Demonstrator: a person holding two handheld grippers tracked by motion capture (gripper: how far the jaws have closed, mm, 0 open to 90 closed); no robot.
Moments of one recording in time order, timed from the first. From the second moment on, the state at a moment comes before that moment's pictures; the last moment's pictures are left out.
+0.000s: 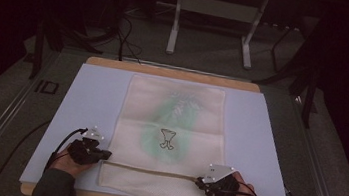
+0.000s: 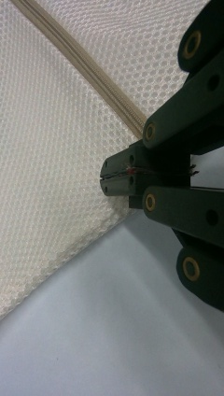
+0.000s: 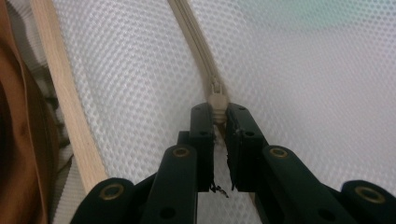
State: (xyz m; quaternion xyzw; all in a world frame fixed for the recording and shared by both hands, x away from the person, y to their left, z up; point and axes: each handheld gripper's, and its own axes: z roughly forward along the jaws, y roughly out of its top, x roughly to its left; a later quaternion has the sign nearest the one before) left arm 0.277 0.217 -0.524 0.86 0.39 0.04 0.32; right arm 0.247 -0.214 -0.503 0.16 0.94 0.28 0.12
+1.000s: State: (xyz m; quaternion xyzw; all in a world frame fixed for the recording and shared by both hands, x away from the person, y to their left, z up) left arm 0.277 0.217 -0.524 0.86 0.39 0.04 0.32; right arm 0.247 -0.276 -0.507 0.24 0.93 0.27 0.11
